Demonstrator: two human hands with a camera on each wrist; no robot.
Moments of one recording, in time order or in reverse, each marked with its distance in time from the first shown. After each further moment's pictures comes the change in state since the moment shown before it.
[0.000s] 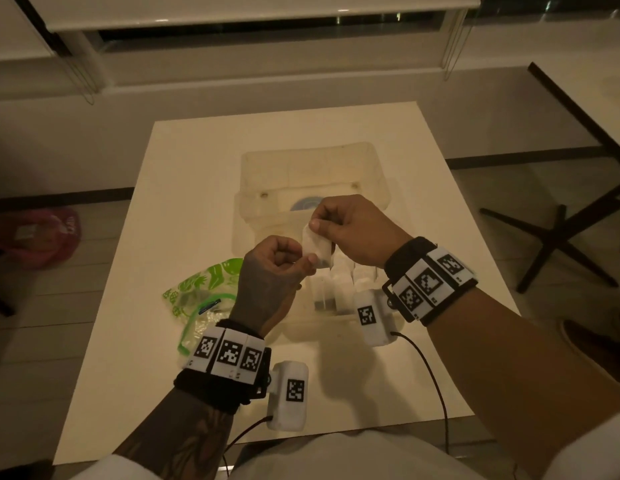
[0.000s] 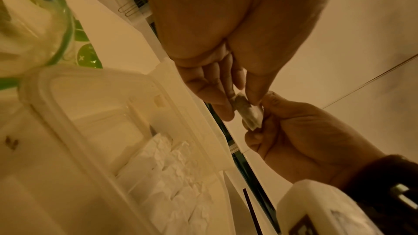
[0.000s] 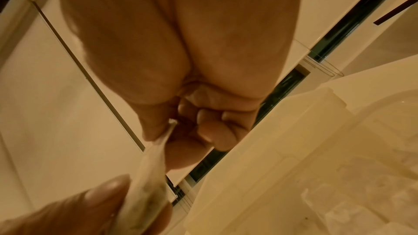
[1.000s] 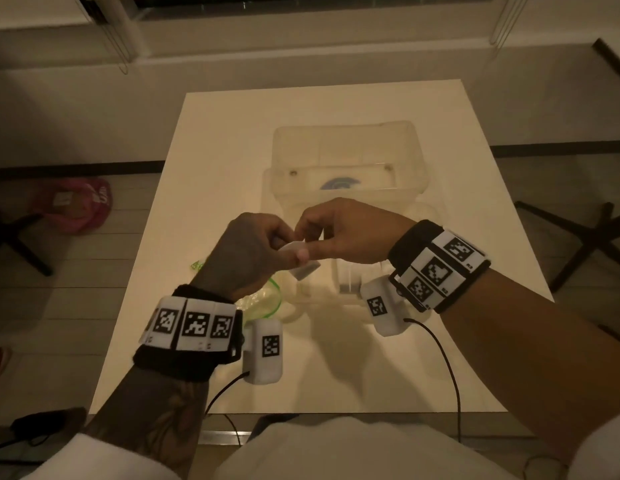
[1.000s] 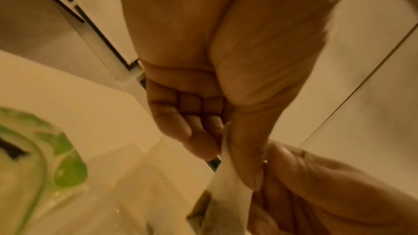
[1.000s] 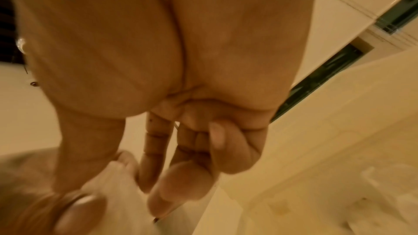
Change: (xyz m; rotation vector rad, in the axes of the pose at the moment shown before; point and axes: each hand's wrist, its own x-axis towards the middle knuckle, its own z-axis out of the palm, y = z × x) left_hand 0.009 0.023 -0.072 0.585 -0.227 0.046; right_hand 0.011 -0.020 0.034 -0.285 -0.433 -0.065
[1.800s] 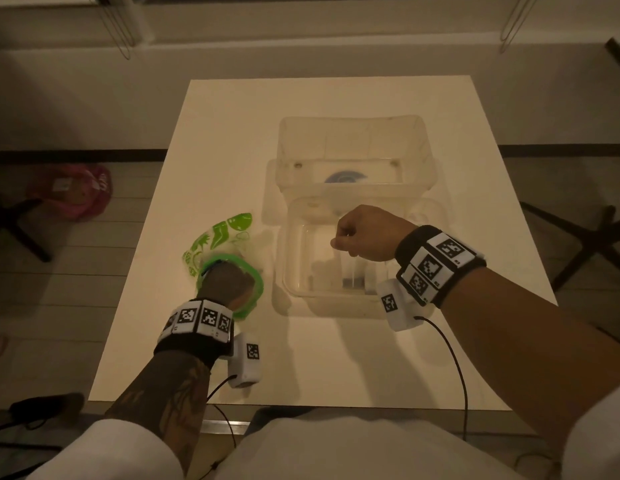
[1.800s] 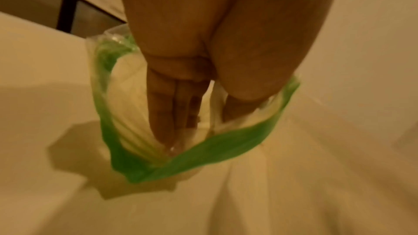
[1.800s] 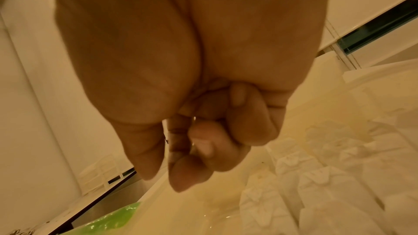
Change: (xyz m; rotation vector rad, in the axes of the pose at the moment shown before) left_hand 0.006 -0.107 0.034 0.412 -0.045 -0.398; right_hand 0.012 0.050 0.014 -0.089 0.045 0.305
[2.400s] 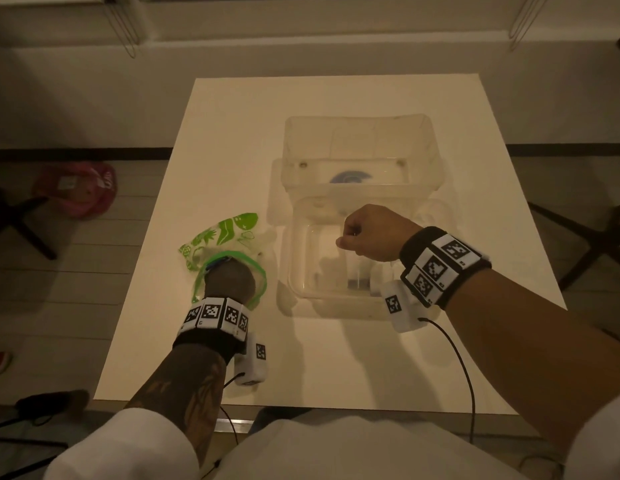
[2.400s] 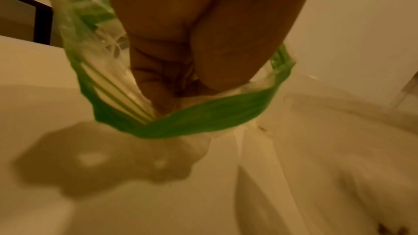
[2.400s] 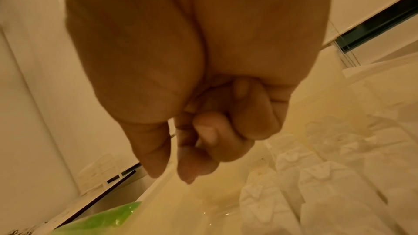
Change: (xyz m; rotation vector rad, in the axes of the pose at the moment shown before) left_hand 0.017 0.004 0.011 0.303 -0.125 -0.203; right_hand 0.005 0.000 0.002 -0.028 0.041 0.017
